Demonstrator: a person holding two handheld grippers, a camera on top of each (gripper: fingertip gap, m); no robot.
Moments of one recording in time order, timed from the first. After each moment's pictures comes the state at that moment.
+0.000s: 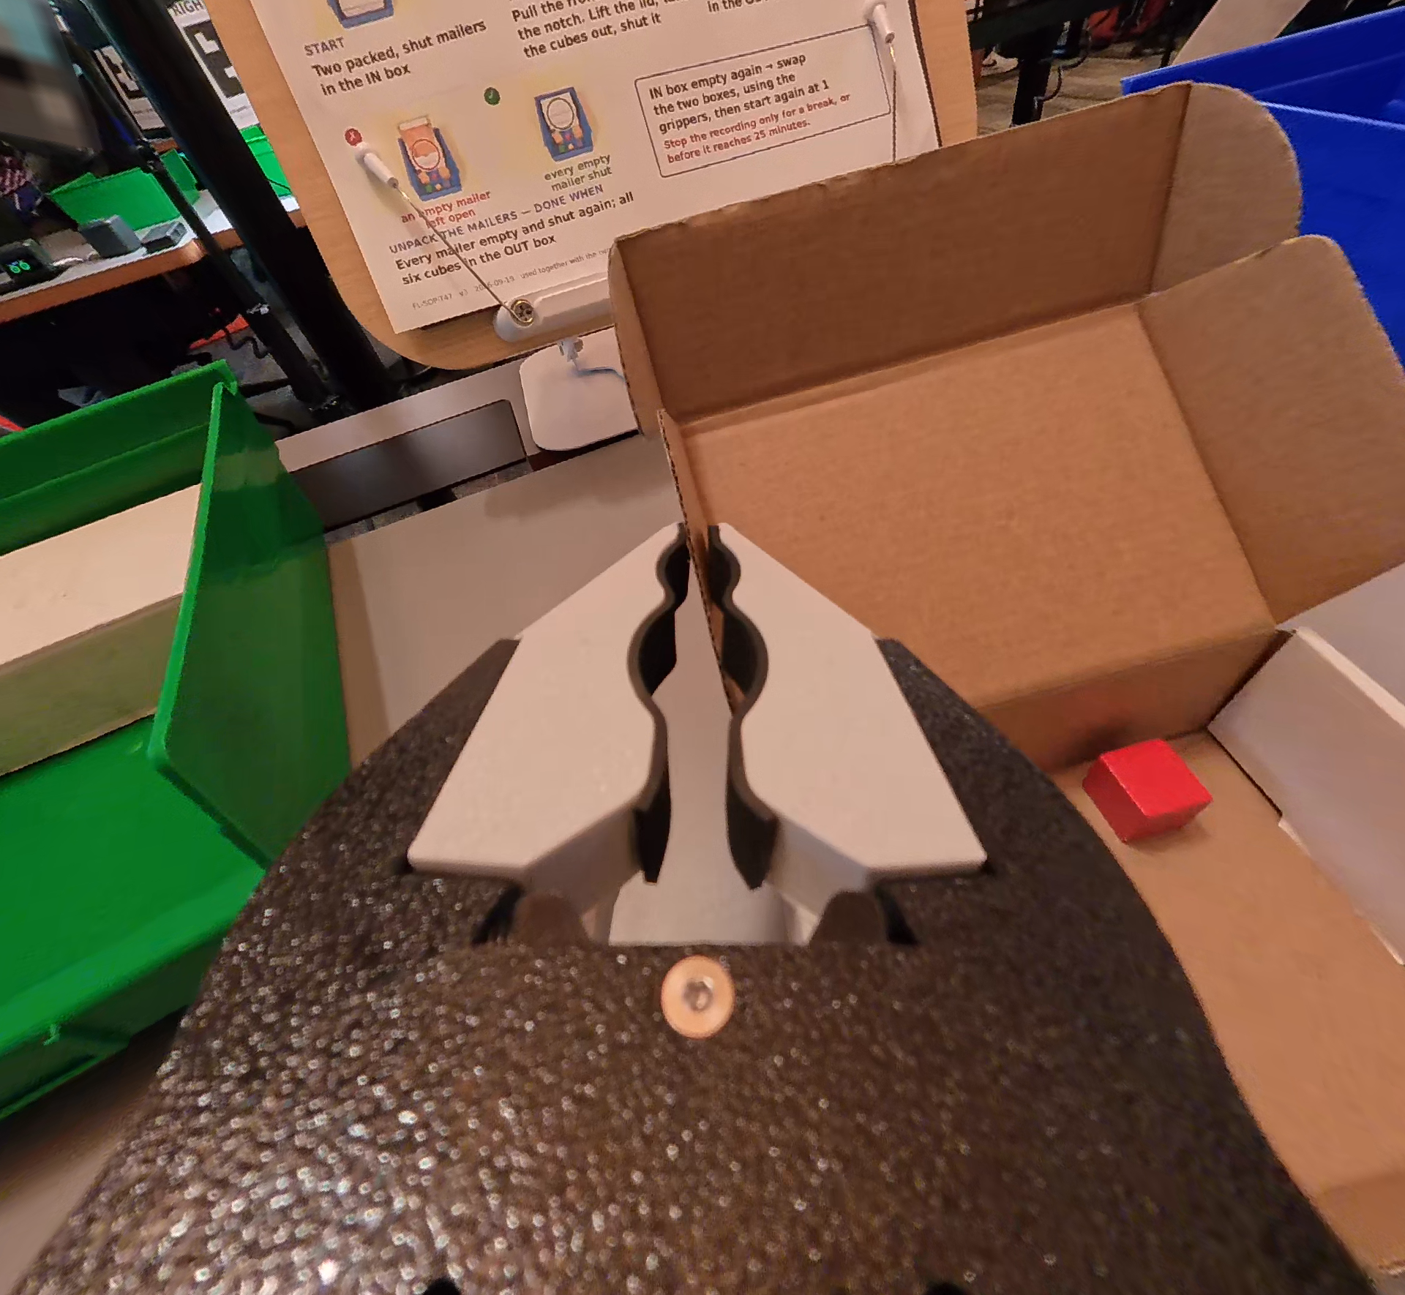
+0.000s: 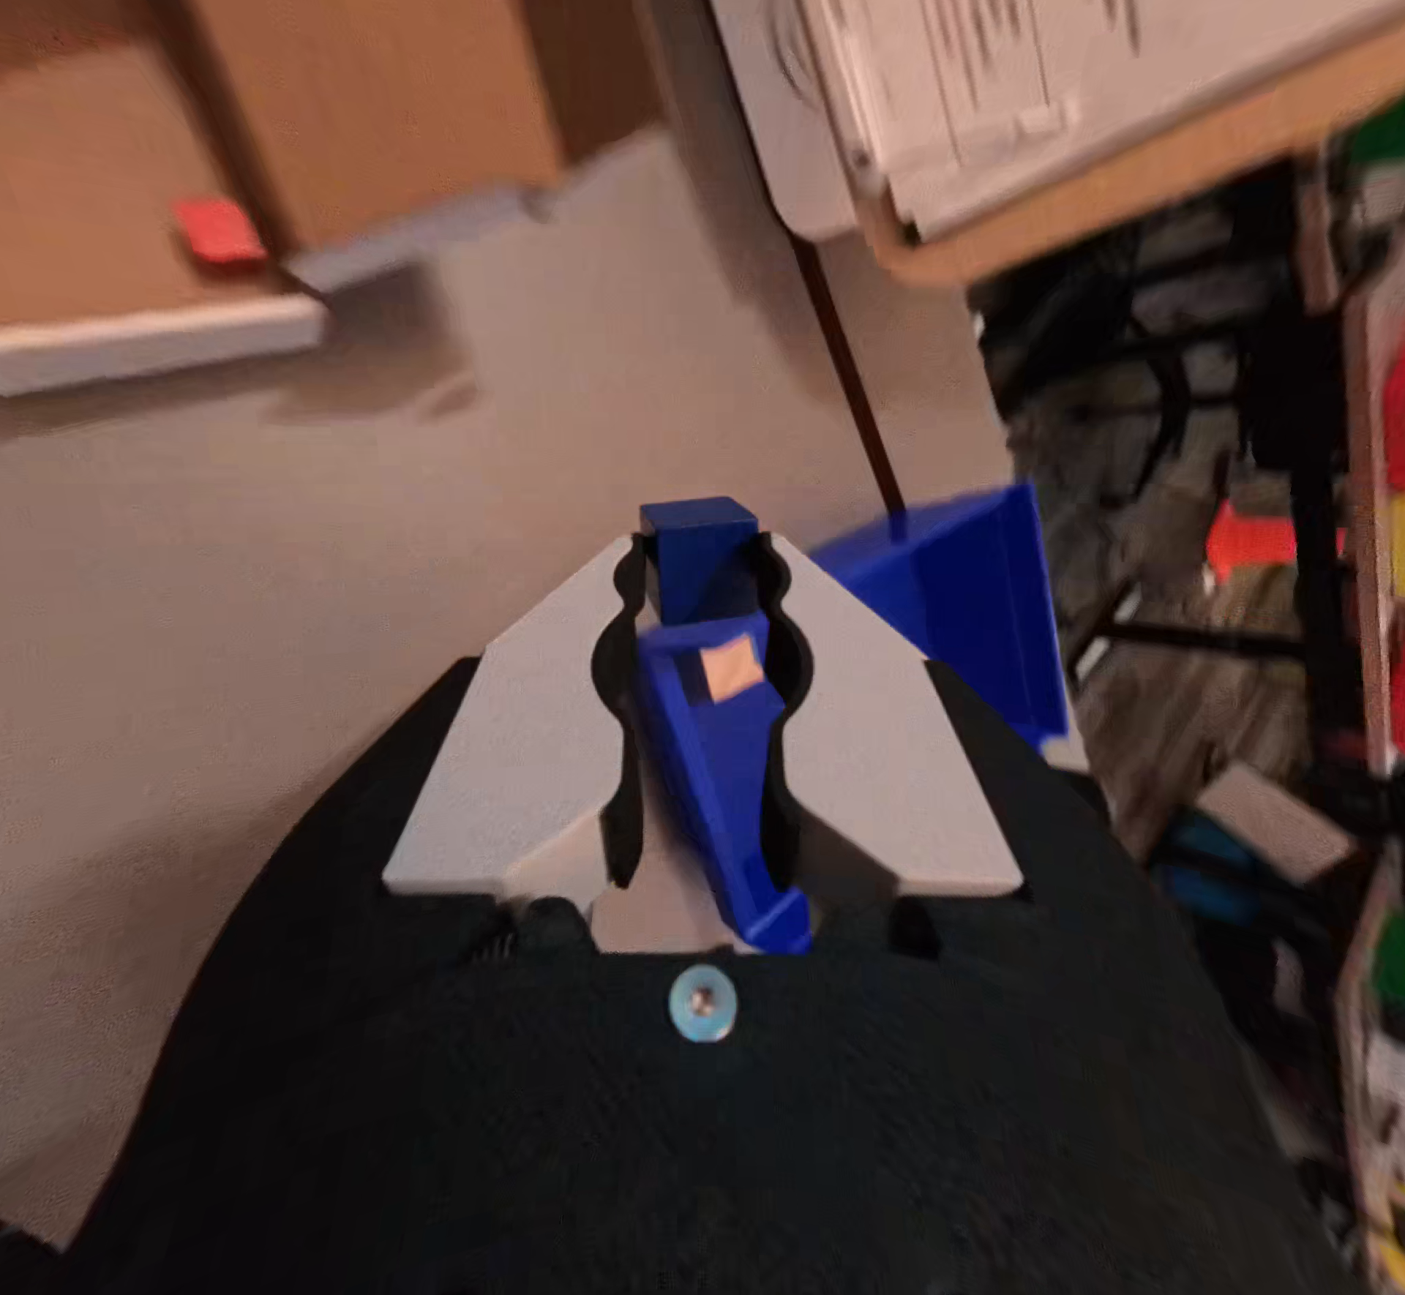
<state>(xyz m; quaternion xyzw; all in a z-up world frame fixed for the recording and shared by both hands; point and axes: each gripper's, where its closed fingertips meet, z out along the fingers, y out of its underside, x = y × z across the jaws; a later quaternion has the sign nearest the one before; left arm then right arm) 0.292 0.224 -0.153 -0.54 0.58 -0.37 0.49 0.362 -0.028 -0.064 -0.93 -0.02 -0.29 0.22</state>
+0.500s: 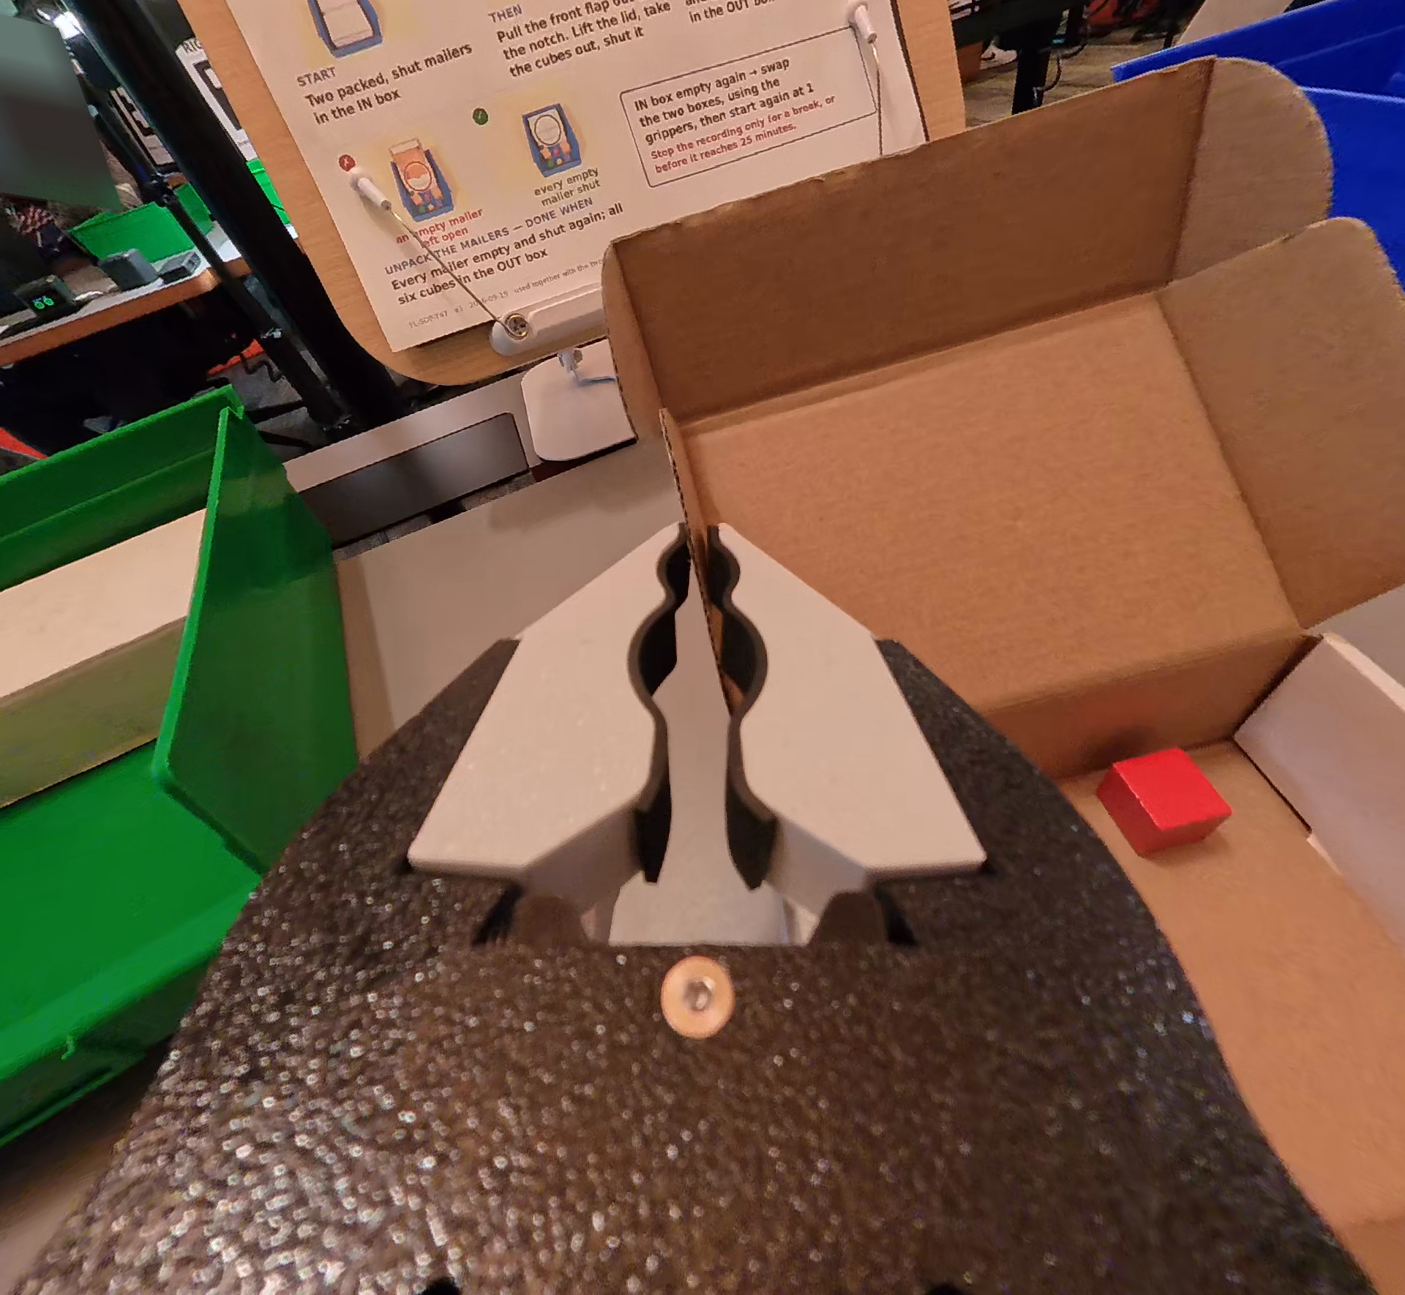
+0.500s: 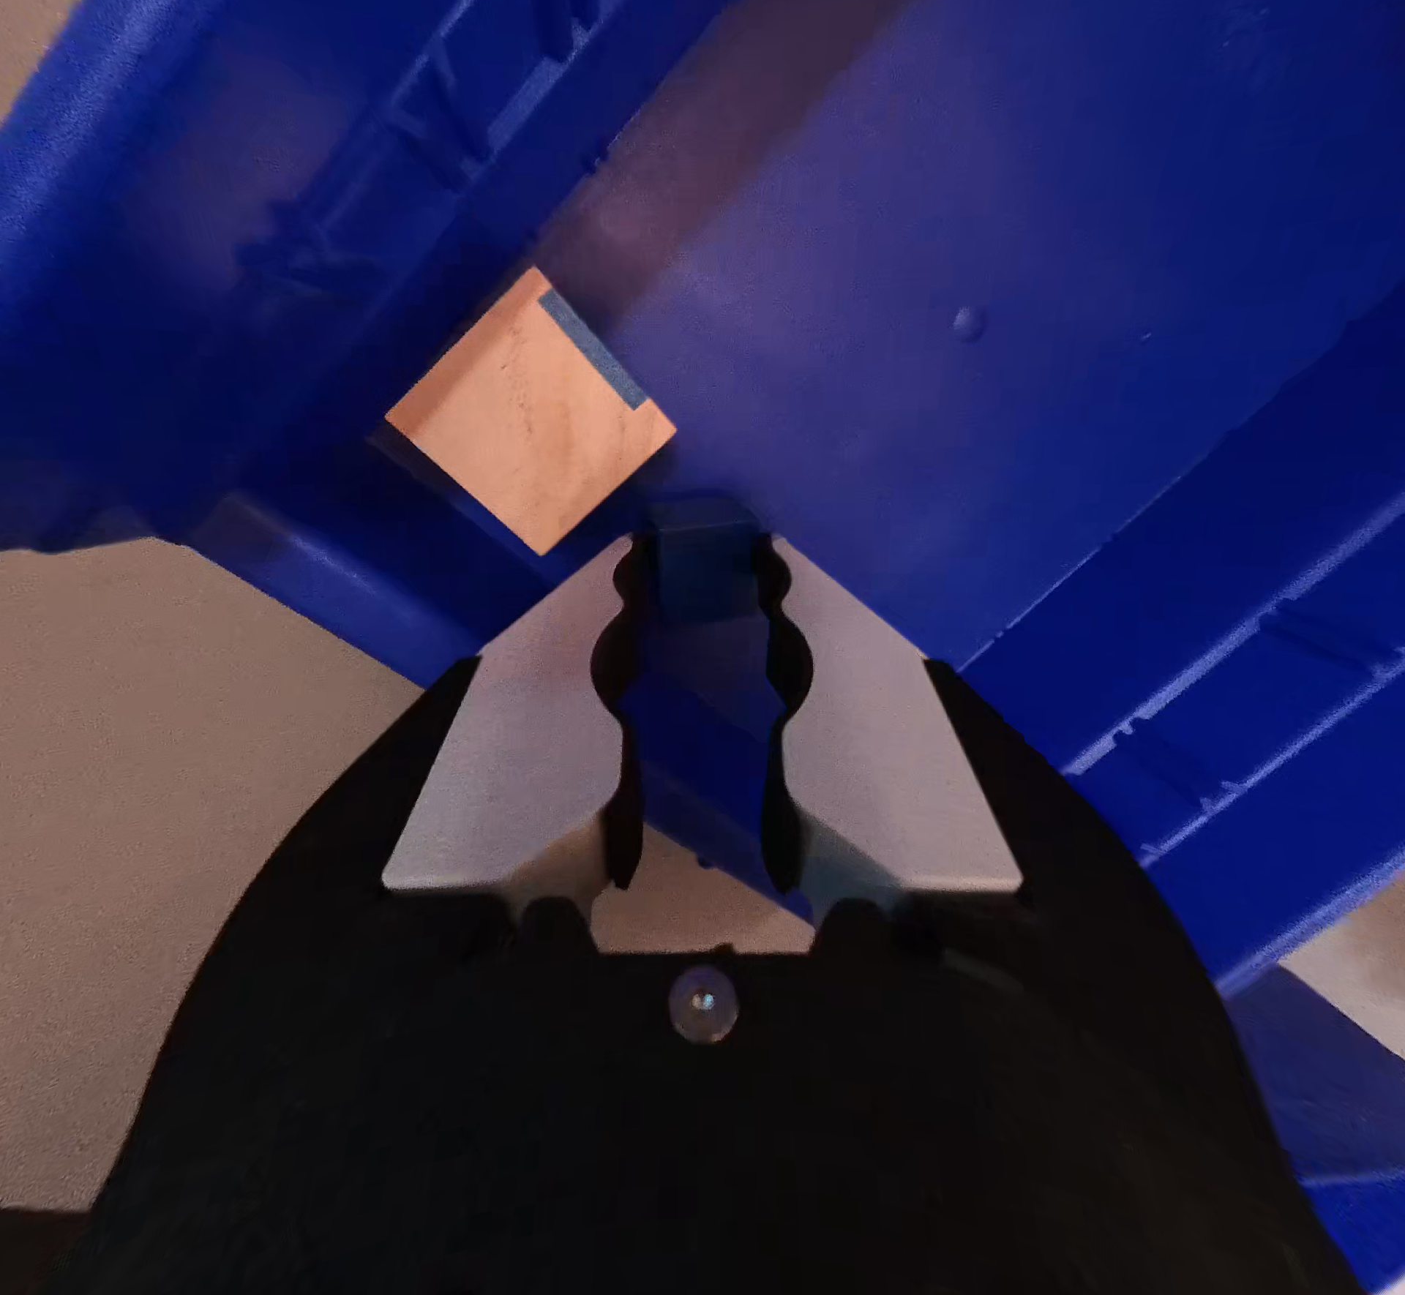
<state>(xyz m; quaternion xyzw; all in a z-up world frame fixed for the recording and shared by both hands) 0.293 0.220 -0.152 -0.52 0.58 -0.36 0.50 0.492 -0.162 -0.240 -0.96 0.26 -0.11 0.06</state>
